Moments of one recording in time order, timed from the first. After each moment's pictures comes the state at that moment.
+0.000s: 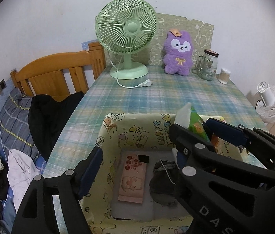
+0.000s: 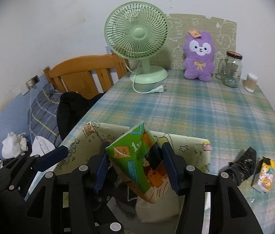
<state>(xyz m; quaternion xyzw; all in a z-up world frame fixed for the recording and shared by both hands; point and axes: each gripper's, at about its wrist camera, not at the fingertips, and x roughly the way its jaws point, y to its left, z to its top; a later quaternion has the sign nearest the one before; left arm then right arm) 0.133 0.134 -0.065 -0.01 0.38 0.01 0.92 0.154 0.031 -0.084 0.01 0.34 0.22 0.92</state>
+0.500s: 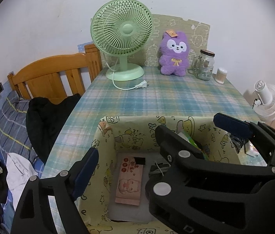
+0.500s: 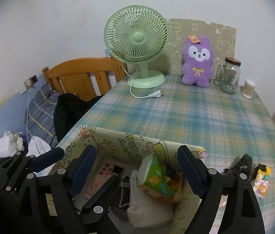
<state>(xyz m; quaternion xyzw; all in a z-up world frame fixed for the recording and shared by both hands) 0.133 0.129 -0.064 0.00 0.38 -0.01 0.92 0.153 0.029 -0.079 -0.01 0.32 0.20 0.92</state>
